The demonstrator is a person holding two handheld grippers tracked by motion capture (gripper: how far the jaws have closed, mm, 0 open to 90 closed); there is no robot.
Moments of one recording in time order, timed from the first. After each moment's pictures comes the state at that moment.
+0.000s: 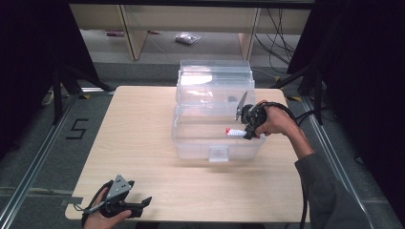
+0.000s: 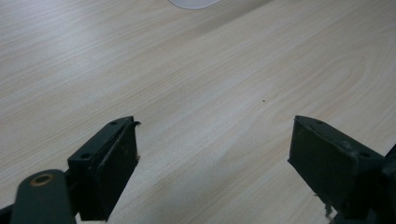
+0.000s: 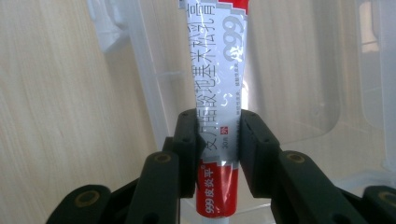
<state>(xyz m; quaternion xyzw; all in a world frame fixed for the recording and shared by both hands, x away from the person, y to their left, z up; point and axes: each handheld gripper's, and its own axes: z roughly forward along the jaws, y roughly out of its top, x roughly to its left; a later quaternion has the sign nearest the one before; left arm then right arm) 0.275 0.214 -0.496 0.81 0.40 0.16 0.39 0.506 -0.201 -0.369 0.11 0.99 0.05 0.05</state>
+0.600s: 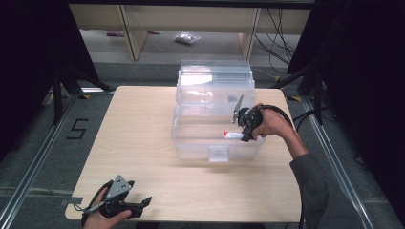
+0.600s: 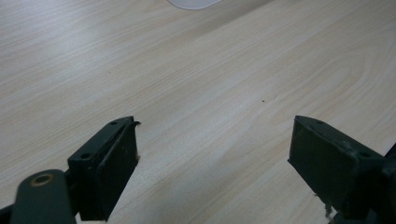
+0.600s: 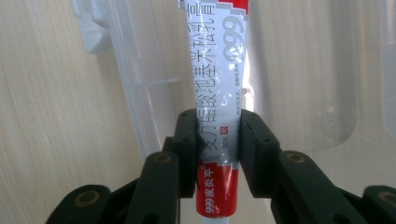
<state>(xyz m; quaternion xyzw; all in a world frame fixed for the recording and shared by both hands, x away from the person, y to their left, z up) 0.275 0.214 -0.495 0.81 0.40 0.16 0.39 0.513 -0.196 -0.389 0.11 0.99 0.04 0.04</state>
